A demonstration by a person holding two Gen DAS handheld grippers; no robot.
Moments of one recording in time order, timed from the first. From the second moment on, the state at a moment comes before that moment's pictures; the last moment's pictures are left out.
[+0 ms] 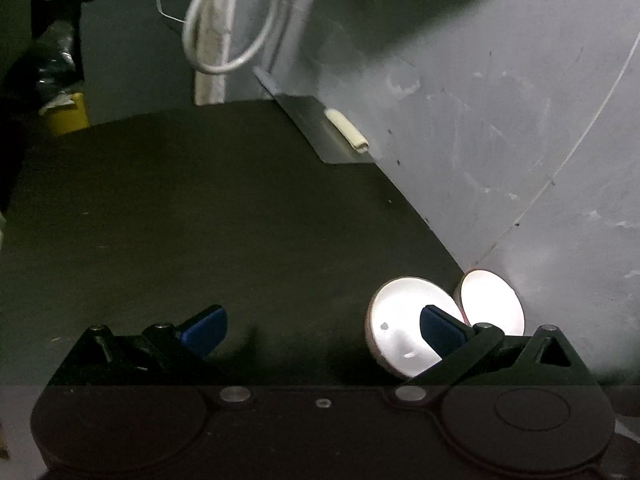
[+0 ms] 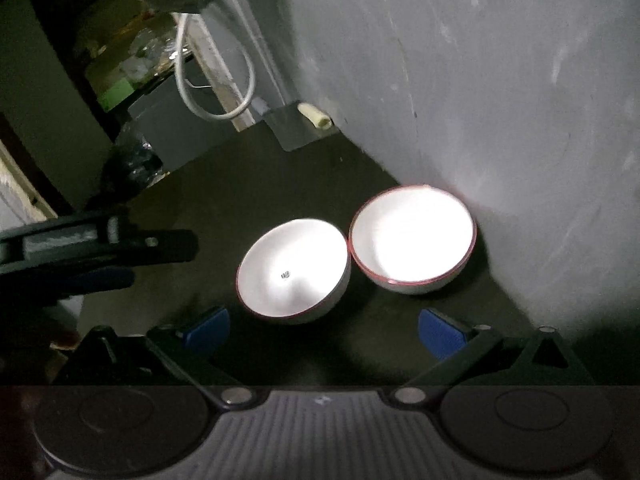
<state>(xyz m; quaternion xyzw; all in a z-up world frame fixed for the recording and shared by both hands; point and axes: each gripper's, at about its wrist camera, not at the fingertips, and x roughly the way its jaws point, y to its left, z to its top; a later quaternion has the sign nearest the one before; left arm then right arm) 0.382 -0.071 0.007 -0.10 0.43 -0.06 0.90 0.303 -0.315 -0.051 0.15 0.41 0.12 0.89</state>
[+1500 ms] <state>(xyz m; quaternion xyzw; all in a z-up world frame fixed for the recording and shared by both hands) 0.410 -0.092 -0.032 -0.12 0.49 -0.13 0.85 0.342 -0.322 -0.080 0.23 0.45 0.18 0.85</state>
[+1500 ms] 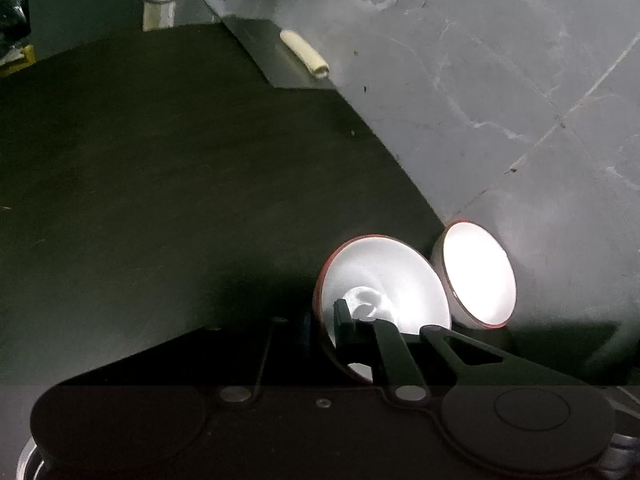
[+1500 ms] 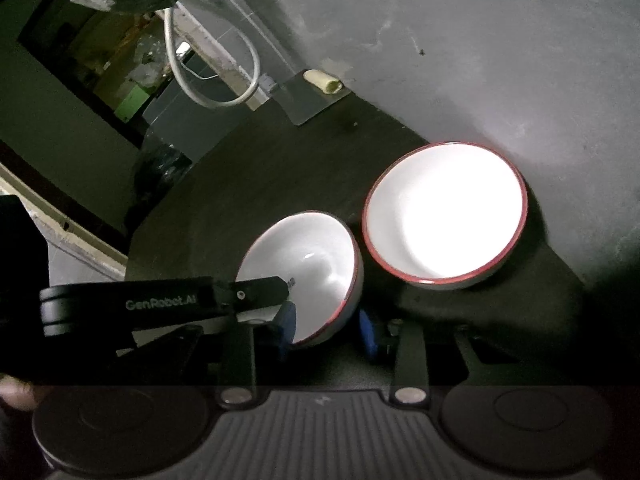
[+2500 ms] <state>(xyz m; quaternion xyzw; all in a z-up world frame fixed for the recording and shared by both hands) 0.152 -0.024 0.102 -0.17 0.23 -0.10 0.95 0.137 -0.252 0.072 0.10 0.26 0.27 0.92</state>
